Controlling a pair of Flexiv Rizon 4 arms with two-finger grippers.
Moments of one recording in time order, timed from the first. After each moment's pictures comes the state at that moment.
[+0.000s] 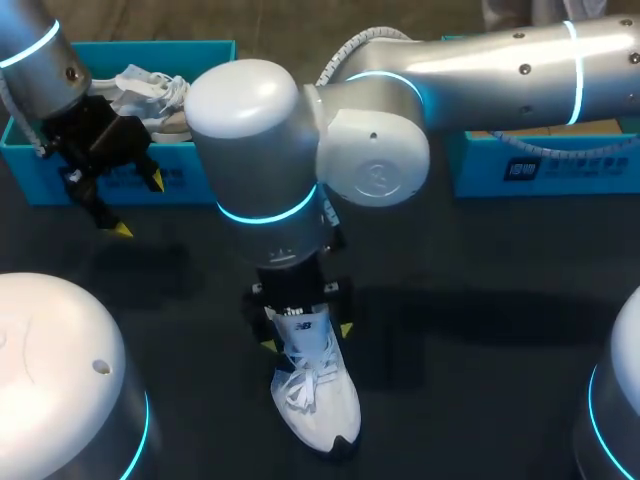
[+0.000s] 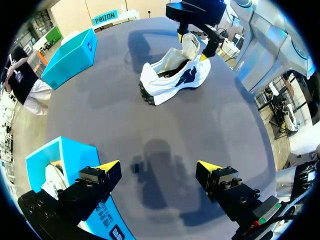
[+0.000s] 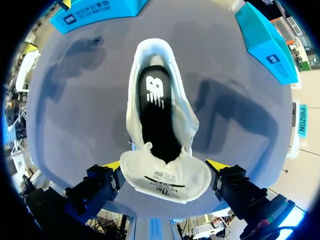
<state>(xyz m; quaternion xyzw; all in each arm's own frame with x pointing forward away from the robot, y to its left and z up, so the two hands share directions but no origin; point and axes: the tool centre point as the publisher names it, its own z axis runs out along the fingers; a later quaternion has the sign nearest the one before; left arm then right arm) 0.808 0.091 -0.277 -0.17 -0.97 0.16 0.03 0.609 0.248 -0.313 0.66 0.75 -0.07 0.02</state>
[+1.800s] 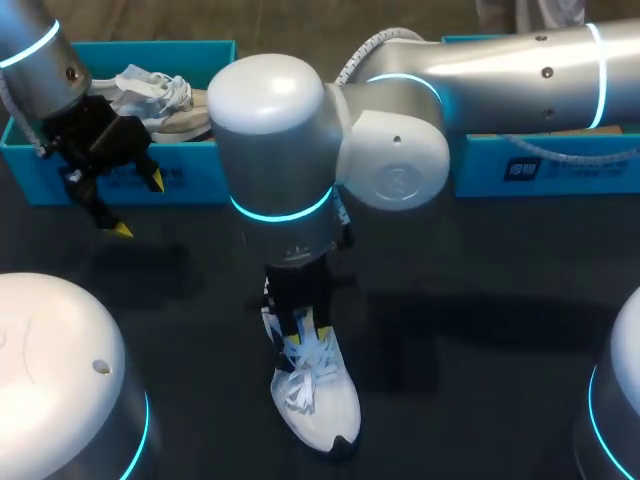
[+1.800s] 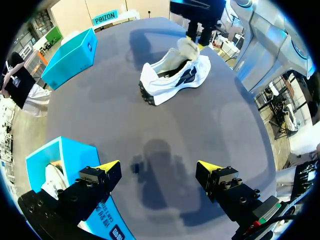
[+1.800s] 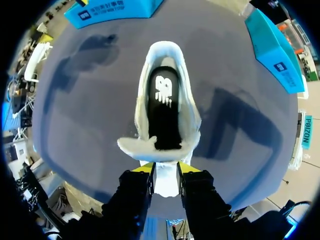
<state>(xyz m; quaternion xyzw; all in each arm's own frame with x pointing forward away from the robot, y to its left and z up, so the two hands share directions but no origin) 0.808 0.091 -0.277 -0.17 -0.97 0.16 0.03 0.612 0.249 -0.309 0.62 0.78 -0.04 0.00</state>
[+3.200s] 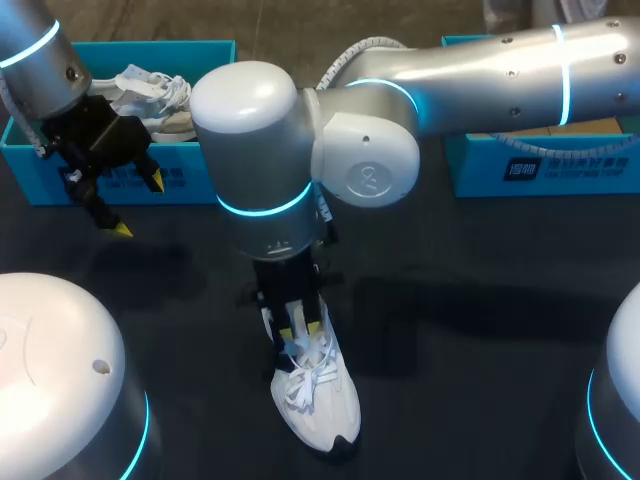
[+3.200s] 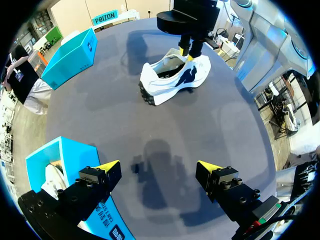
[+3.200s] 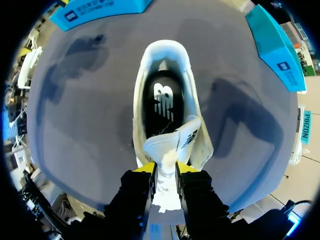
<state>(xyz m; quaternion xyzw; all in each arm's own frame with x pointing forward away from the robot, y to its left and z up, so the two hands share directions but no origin) 0.808 0.091 -0.277 -0.17 -0.97 0.16 0.03 0.634 0.259 -0.334 0.64 0.76 -0.06 0.00</state>
